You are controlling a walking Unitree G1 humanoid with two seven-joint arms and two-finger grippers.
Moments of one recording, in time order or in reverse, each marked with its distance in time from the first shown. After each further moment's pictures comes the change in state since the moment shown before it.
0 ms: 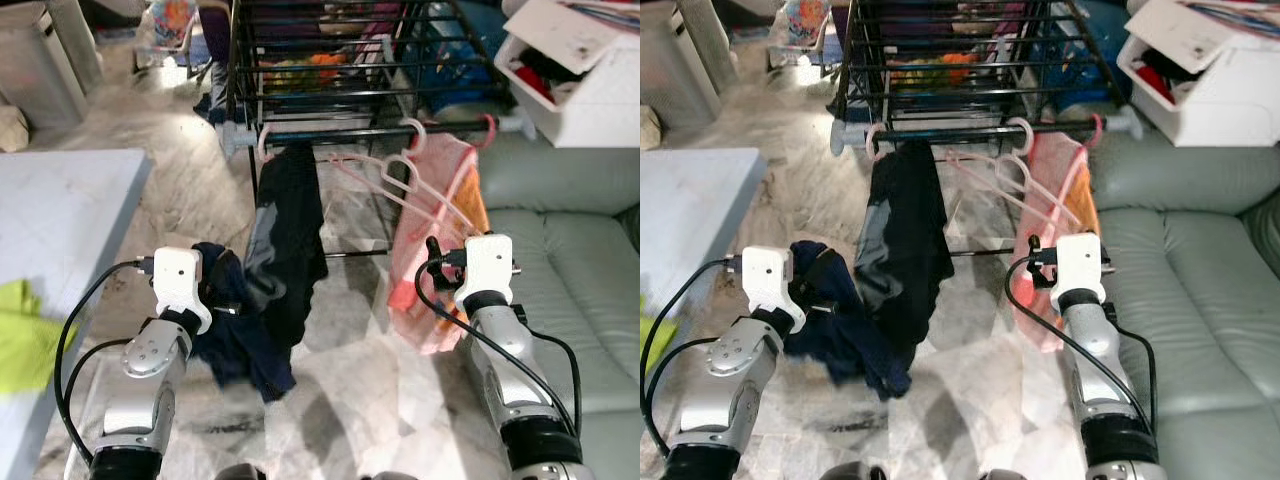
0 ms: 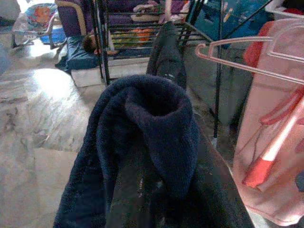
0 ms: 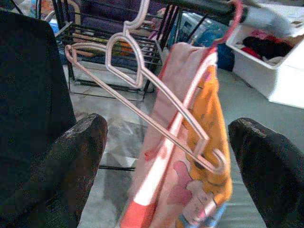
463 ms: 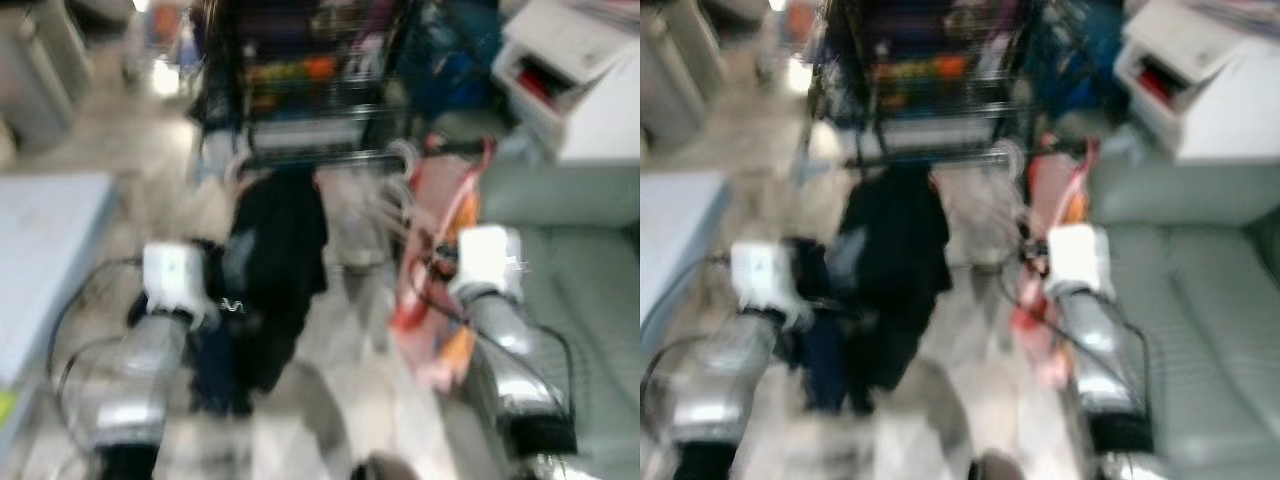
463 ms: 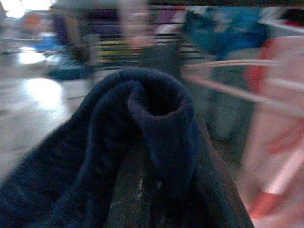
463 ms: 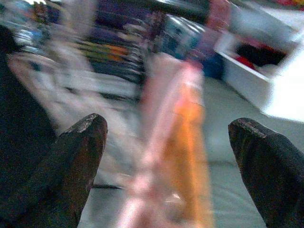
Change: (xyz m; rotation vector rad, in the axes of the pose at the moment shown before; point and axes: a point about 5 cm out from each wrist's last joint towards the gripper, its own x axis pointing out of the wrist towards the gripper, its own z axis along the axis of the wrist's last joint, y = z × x) left arm 0.009 -0.016 0.000 -0.031 -0.007 -0.042; right arm 0.002 -0.012 -0.001 -0.024 0.009 -0.023
